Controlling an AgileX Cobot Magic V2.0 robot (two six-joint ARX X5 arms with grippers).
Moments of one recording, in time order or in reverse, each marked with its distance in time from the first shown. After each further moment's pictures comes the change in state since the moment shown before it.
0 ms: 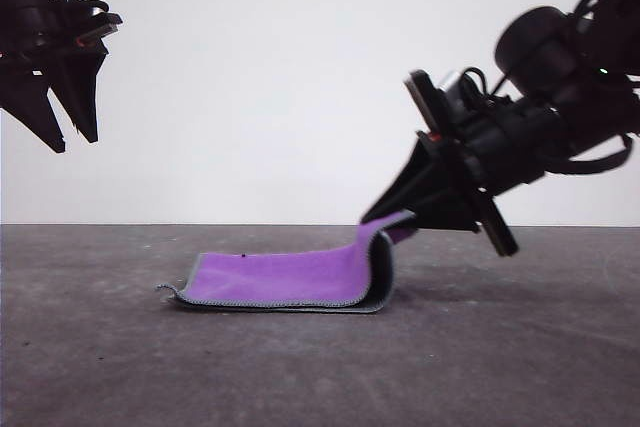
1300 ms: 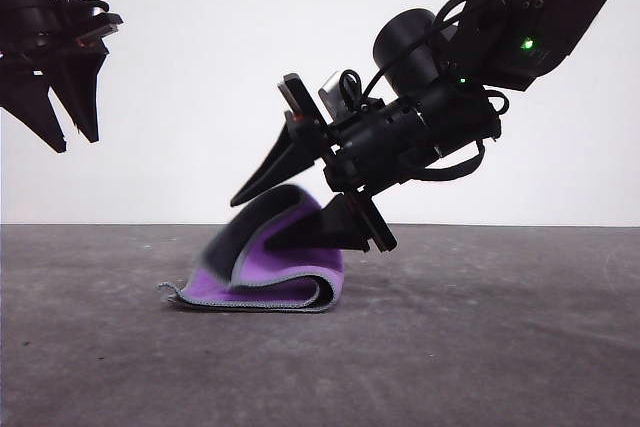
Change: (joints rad) left_arx 0.000 0.000 0.000 0.005 0.000 0.000; right_arx 0.188 0.189 0.226 0.008 0.067 0.029
